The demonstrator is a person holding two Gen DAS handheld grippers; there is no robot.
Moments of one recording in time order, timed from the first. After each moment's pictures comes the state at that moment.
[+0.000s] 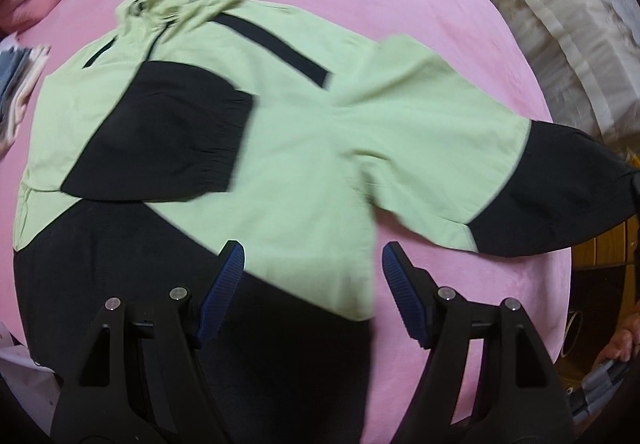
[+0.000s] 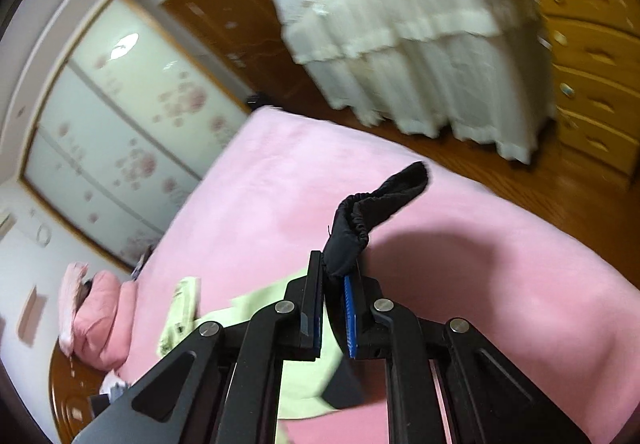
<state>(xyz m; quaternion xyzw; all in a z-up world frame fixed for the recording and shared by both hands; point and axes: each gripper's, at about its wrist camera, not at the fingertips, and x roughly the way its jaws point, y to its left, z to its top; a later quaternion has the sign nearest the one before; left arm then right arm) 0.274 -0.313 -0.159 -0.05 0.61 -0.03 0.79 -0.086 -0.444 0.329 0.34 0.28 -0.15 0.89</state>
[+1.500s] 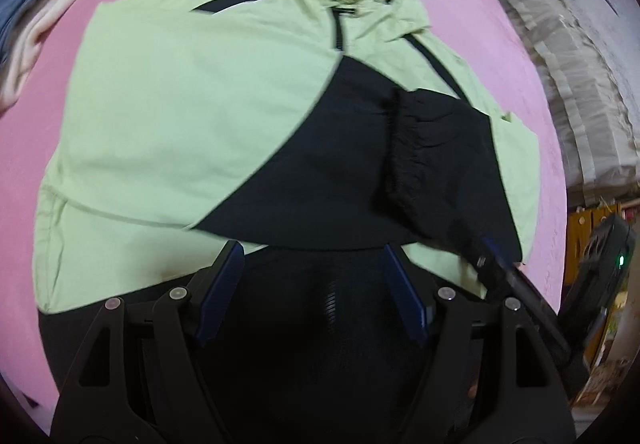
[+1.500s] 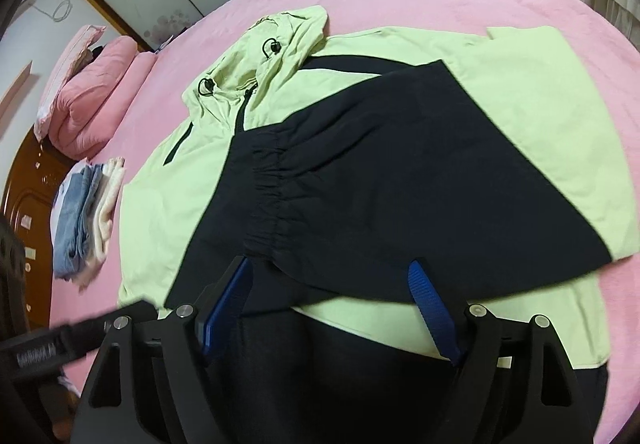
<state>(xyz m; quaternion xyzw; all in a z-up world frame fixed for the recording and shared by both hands) 0.315 -0.036 -0.201 -0.15 0.61 -0.06 0.77 0.160 0.005 0.119 0.16 0.53 0.02 0.83</state>
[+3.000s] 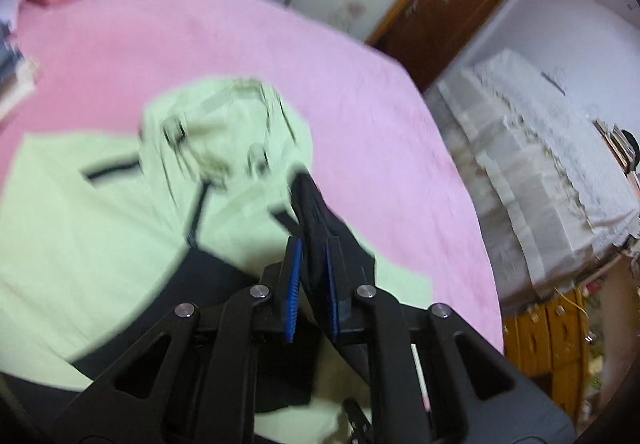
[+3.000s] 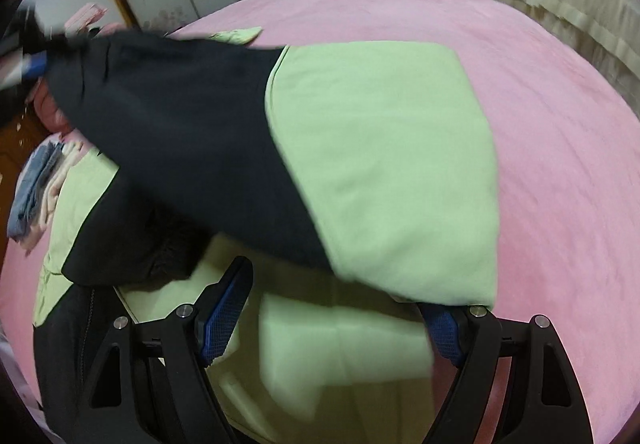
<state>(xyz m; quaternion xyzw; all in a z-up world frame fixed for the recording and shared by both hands) 0.405 -0.127 -0.114 -0.23 0.39 -0.07 0.89 0.111 -0.167 0.094 0.05 0.49 0.00 0.87</state>
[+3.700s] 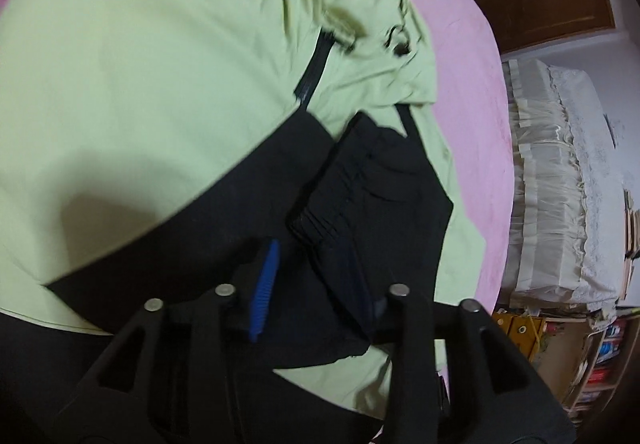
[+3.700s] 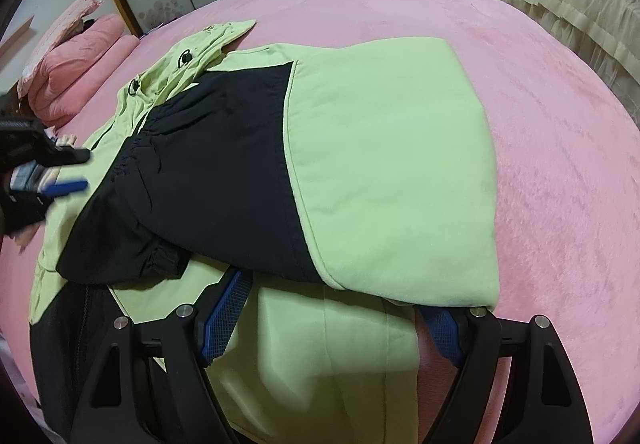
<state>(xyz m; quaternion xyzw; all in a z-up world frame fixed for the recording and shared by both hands) 0.404 -0.072 -0.269 -0.37 0.58 -0.04 0.72 0.113 -0.184 0.096 0.05 0.51 -0.01 0.86</state>
